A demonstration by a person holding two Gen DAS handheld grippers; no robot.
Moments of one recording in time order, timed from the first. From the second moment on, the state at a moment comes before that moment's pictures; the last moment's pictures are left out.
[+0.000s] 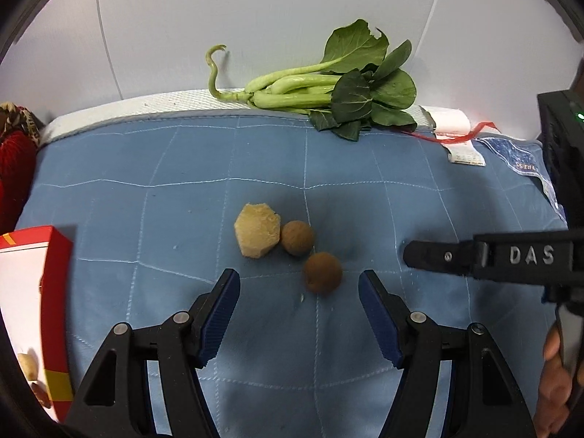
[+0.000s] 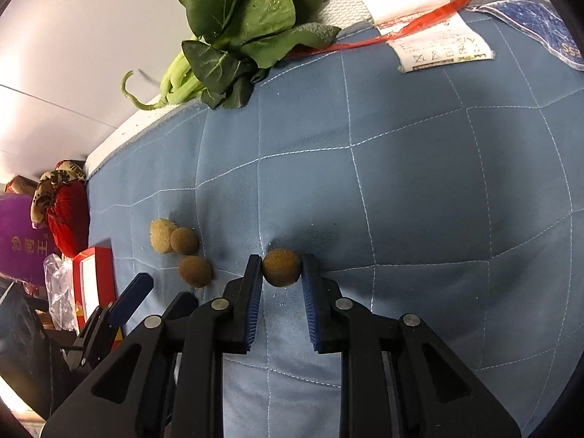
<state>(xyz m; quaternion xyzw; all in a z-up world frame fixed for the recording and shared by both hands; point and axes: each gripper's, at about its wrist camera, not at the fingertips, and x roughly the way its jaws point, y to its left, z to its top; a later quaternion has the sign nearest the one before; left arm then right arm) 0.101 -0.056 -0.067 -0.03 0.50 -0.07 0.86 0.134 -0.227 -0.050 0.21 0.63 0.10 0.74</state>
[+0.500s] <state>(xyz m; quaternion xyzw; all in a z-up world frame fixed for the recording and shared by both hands) 0.122 -0.049 -0.085 -0.04 0.50 -0.04 0.86 0.134 -0.226 -0.051 0.21 0.63 0.10 0.74</state>
